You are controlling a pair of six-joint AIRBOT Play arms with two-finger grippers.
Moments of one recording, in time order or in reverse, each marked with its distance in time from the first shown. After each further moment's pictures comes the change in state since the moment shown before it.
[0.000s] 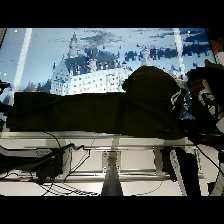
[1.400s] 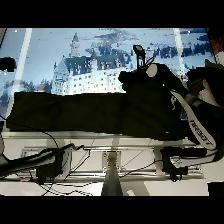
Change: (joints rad) left arm -0.357 0.206 0.280 -0.196 0.078 -0.517; right arm 0.666 -1.112 0.658 0.468 -0.806 0.100
